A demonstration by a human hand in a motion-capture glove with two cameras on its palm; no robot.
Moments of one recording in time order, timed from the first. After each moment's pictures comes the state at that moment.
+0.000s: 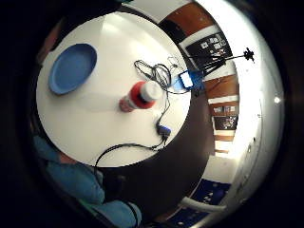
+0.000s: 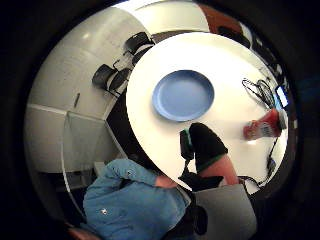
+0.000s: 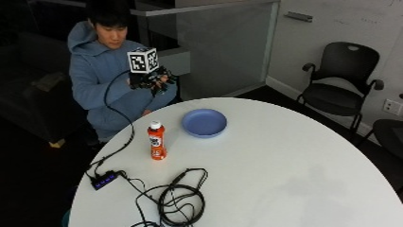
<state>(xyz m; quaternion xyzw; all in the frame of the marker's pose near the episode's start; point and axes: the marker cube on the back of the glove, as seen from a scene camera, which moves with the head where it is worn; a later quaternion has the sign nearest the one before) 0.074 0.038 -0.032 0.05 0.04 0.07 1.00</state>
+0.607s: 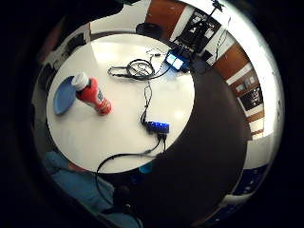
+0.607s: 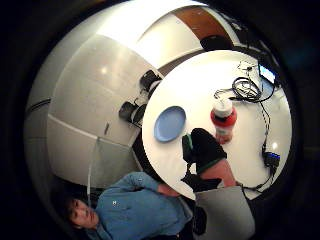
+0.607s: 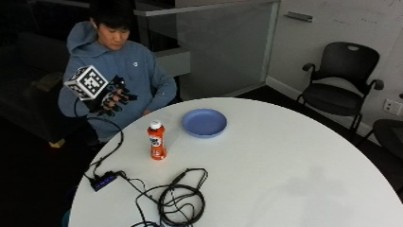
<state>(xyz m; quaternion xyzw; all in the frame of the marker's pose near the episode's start) 0.242 0.134 -0.029 0.21 -0.16 0.16 0.95</state>
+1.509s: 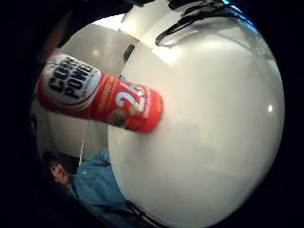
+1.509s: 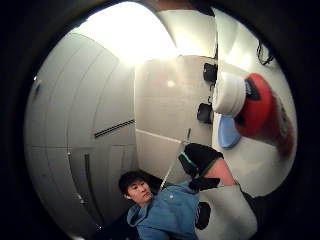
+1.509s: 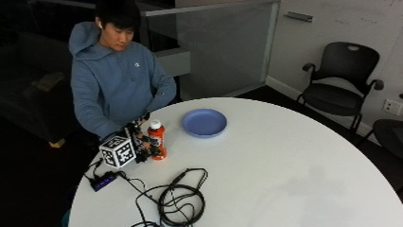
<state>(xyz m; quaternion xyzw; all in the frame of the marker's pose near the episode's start) 0.251 0.042 0.136 0.22 -0.64 0.05 0.73</state>
